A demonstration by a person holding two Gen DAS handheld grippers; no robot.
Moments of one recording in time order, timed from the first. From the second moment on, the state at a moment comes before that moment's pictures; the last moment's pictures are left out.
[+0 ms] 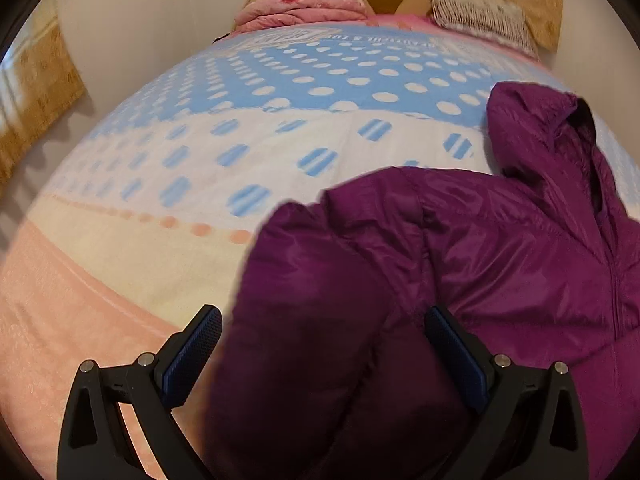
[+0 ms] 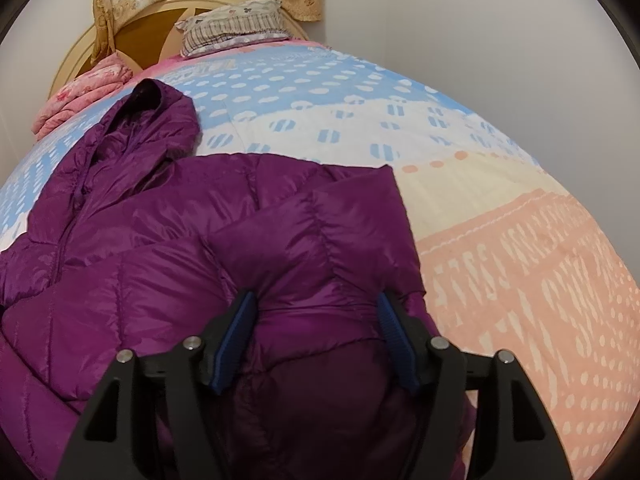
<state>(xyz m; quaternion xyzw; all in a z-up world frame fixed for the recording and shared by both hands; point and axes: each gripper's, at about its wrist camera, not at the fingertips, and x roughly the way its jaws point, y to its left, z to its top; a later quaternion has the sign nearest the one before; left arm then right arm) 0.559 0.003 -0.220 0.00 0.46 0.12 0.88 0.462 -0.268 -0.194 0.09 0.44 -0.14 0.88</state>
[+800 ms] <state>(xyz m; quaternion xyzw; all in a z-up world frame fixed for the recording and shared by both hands) 0.766 -0.062 -0.175 -0.01 0.44 0.00 0.90 0.679 -0.267 -0.147 0.04 0.40 0.01 0.91</state>
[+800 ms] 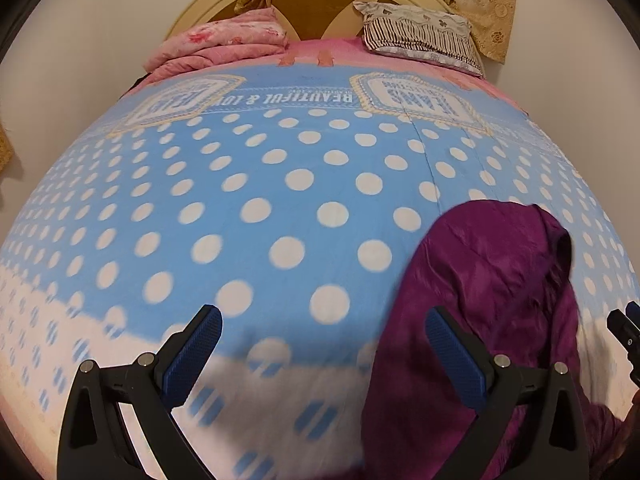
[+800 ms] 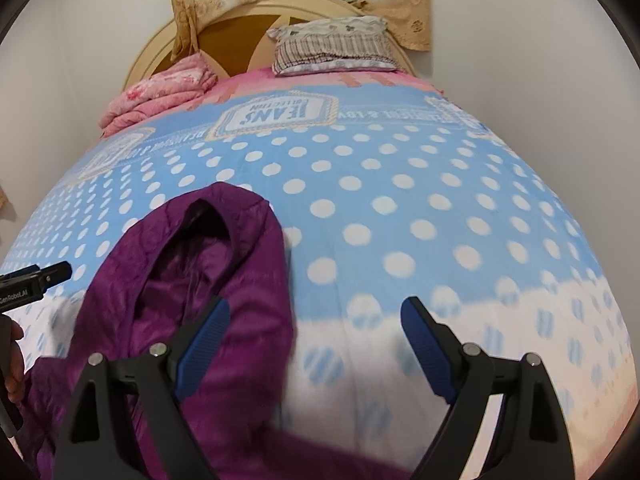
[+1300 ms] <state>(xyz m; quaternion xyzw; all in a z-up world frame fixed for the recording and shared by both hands) 0.782 -0.107 -0.209 0.06 0.43 -0.10 0.89 0.725 -0.242 -0.195 0.00 0.46 0.06 0.89</state>
